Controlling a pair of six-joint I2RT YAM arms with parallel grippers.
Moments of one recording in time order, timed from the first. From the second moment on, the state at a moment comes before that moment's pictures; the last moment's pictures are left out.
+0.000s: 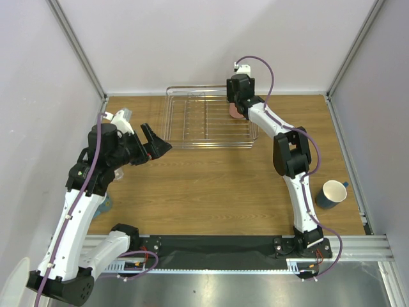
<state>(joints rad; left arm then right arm) -0.23 0.88 1.14 -0.77 0.29 -0.57 0.41 2.36 2.08 -0.16 0.40 0.13</state>
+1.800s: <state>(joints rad) -0.10 1.71 1.74 -1.14 -0.30 -0.51 0.67 1.35 1.52 -0.67 -0.06 0.46</state>
